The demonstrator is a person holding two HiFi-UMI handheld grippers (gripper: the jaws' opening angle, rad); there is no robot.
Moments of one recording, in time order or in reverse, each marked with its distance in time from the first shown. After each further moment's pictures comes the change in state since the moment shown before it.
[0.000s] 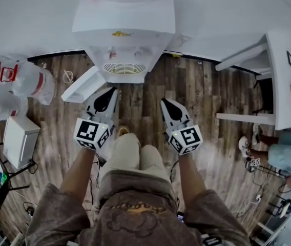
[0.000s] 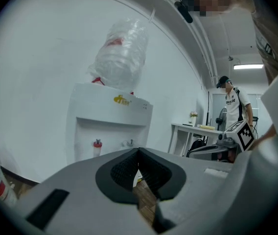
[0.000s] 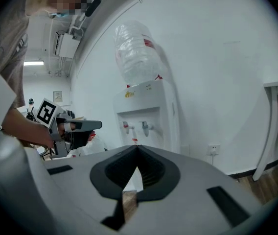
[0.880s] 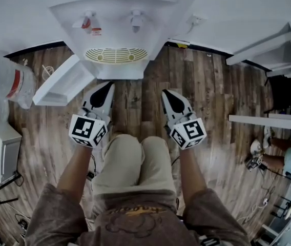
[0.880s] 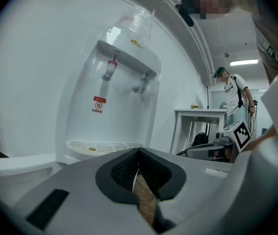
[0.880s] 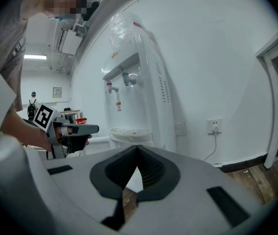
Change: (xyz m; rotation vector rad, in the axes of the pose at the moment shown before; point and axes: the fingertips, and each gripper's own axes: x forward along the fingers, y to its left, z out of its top) left arm 0.090 0.053 -0.225 0.011 -0.044 -0.019; right arm 0.090 -0.089 -0.206 -0.025 -0.051 -0.013
